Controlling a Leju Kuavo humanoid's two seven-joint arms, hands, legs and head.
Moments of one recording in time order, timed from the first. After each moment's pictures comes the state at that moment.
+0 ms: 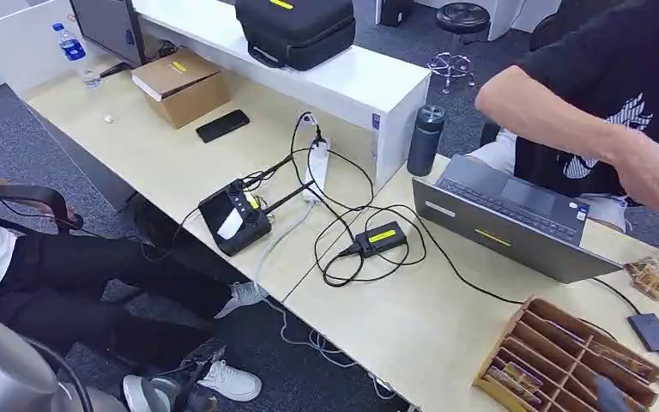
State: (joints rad) left arm -0.04 0.12 1.24 -0.24 -1.08 -0.11 0.06; right arm -0.17 0.02 0.24 -1.70 0.46 0.04 -0.35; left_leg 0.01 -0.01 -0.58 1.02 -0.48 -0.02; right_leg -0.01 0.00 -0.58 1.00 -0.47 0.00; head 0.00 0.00
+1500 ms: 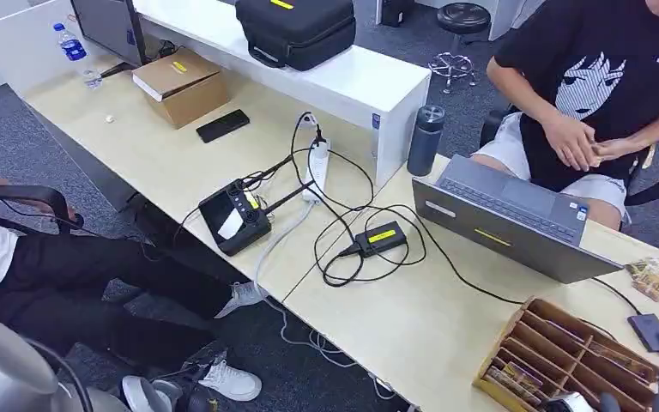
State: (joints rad) left arm -0.04 0.11 1.28 -0.24 -1.16 -0.12 0.05; right arm -0.23 -0.03 0.34 -1.35 1.23 -0.34 -0.11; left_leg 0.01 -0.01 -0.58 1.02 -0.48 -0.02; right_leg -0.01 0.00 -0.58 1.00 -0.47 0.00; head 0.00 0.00
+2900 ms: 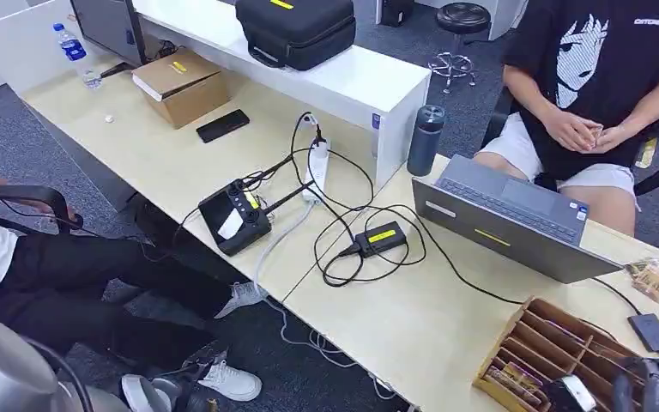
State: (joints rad) left arm -0.04 0.12 1.28 -0.24 -1.19 -0.13 0.05; right arm -0.30 0.01 0.31 -1.17 1.24 -0.33 -0.09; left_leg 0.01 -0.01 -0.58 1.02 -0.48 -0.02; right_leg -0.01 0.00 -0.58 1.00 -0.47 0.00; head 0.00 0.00
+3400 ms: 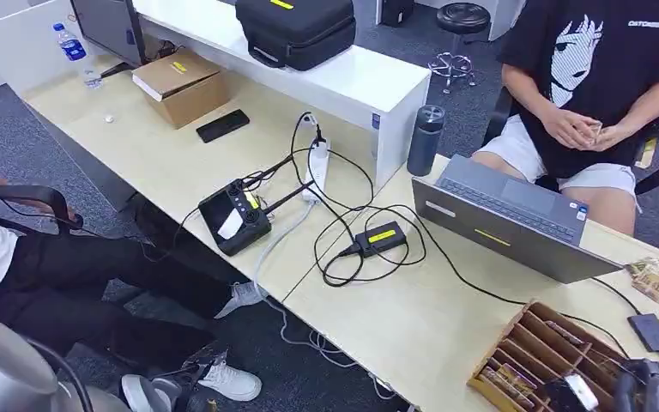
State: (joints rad) left arm -0.04 0.12 1.28 -0.24 -1.19 -0.13 0.06; right arm -0.30 0.01 0.31 -1.18 1.24 -0.31 -0.08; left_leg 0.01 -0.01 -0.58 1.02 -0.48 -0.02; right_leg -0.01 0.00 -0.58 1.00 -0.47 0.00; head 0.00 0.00
